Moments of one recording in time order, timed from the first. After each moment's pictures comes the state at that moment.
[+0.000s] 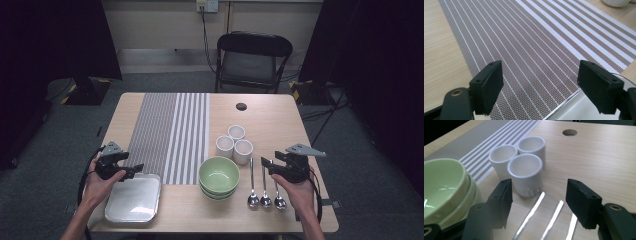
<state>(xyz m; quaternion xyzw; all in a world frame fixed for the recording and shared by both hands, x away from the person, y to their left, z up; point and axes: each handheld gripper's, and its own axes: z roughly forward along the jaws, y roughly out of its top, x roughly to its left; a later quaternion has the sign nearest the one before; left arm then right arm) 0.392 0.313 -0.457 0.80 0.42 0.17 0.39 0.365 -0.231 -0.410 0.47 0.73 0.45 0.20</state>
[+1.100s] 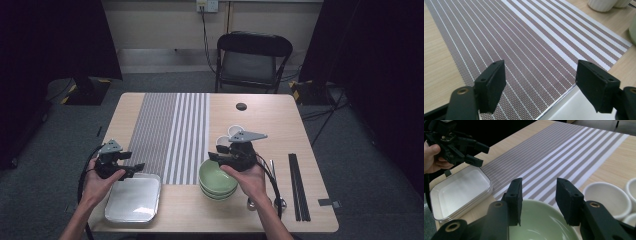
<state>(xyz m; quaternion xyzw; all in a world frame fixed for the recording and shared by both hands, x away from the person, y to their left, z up) 0.391 0.313 -0.447 0.81 0.40 0.15 0.40 0.388 -0.098 -0.385 0.35 0.79 0.49 0.11</state>
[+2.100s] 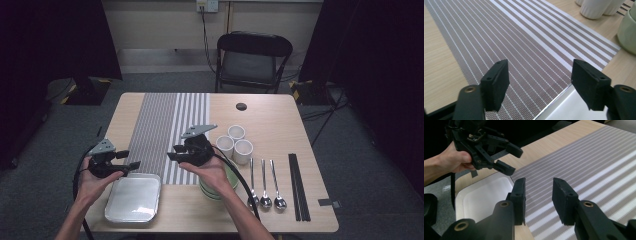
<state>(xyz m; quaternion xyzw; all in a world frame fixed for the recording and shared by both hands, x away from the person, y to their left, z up) 0.386 0.326 -0.438 0.81 0.38 0.16 0.43 0.402 0.011 -0.375 0.26 0.83 0.49 0.05</state>
